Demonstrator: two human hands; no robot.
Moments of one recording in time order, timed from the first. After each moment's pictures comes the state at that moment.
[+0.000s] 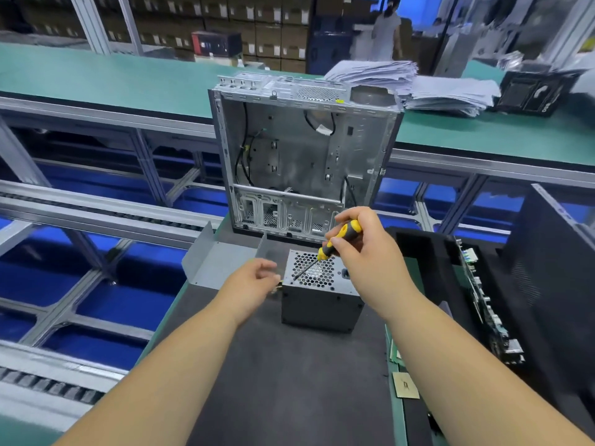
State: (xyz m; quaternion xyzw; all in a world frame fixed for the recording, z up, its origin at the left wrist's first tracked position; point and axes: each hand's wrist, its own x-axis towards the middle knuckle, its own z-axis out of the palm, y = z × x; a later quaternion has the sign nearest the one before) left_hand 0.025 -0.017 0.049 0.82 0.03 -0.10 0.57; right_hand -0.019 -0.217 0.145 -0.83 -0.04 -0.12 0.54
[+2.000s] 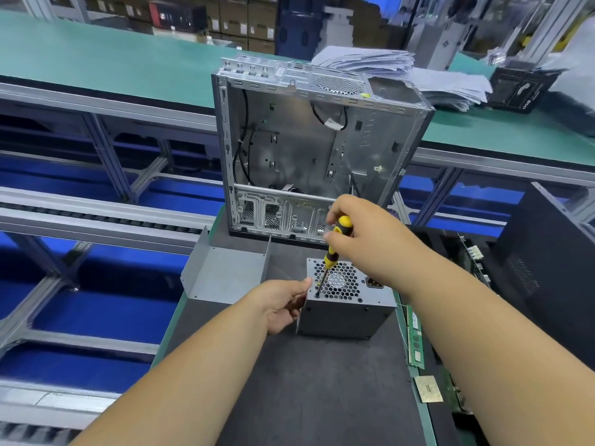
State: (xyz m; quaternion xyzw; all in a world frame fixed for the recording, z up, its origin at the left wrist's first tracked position) left_hand 0.068 -0.028 0.037 0.54 0.19 -0.38 0.72; right_hand 0.032 -0.167 0.183 -0.97 -0.03 -0.03 0.24
